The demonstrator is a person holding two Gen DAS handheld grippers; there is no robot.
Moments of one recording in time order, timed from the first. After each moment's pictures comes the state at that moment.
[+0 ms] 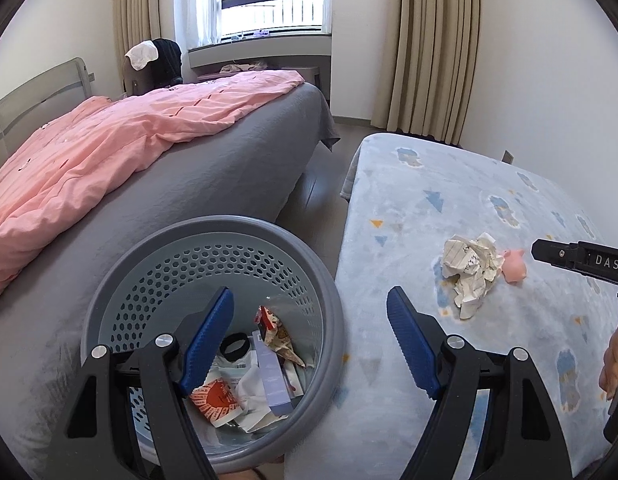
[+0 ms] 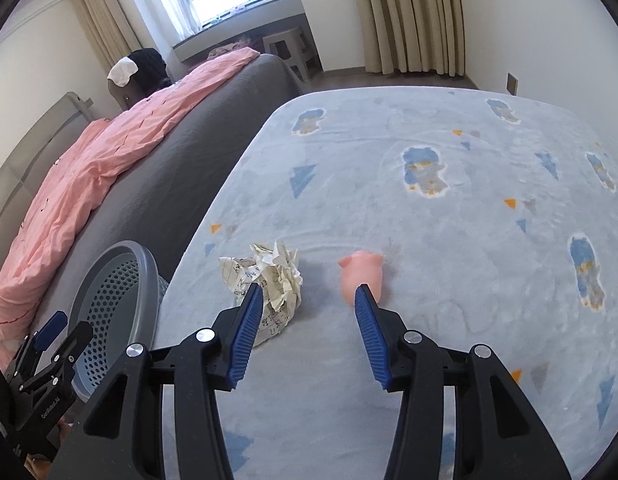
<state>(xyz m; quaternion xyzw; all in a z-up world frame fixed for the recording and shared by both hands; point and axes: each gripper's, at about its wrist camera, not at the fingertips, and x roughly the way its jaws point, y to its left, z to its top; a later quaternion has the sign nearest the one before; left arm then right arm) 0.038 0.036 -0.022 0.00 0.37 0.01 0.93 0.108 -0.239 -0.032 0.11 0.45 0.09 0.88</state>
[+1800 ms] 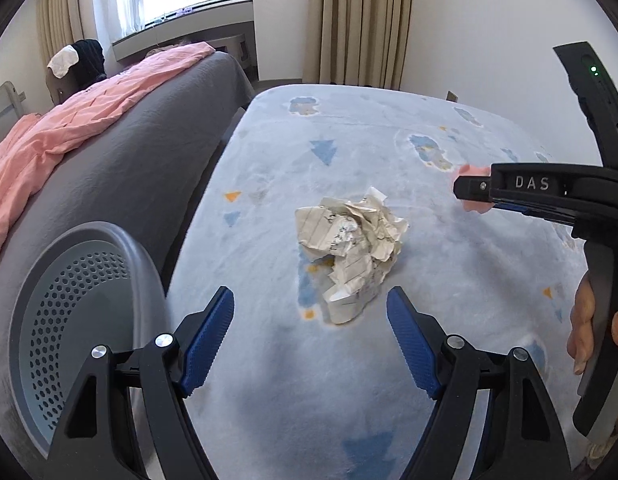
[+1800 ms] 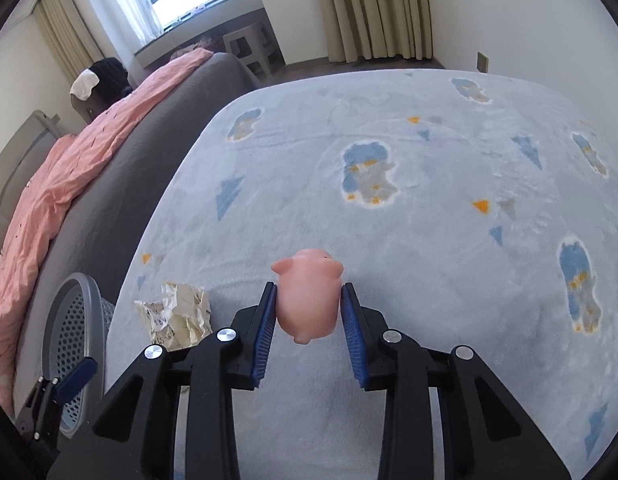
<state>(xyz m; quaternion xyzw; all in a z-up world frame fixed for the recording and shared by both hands) 0.089 -0.084 -0.058 0.04 0.44 -0.09 0.89 0.152 -0.286 -0.059 0.14 0.46 0.03 0.87</state>
